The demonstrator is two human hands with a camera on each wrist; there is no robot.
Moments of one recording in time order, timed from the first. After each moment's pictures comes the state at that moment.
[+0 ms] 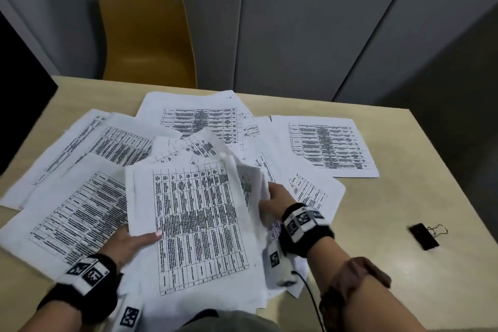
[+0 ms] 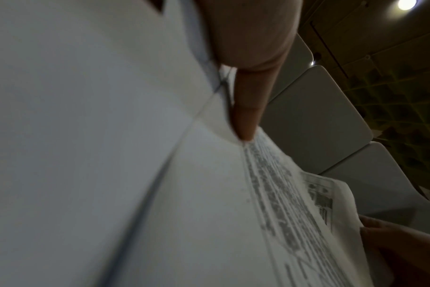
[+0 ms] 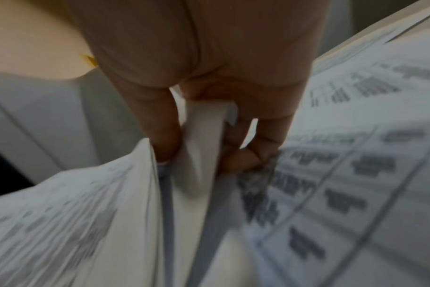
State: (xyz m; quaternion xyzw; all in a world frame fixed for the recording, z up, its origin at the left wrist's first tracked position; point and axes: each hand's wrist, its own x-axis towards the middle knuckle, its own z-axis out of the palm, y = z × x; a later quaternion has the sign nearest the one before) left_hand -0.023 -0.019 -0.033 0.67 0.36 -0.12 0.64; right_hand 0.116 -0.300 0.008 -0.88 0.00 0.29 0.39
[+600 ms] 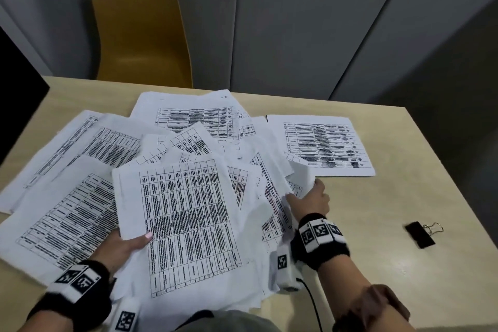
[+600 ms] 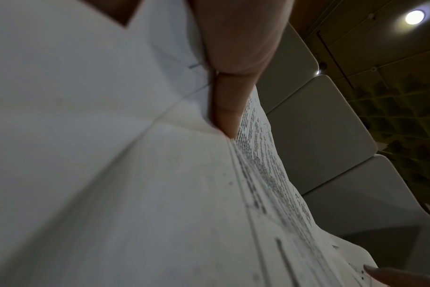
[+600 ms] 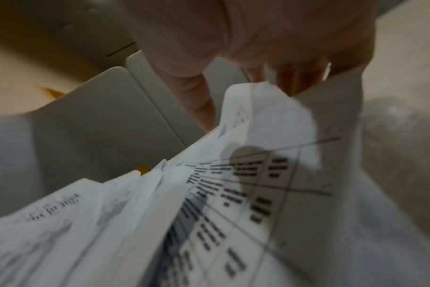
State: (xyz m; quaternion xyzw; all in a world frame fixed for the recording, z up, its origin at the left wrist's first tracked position) left_hand -0.025 -0.021 -0.030 0.67 0.38 -0.13 0.62; right_hand 0.115 -0.345 0.001 -0.87 0.28 0.10 0.39
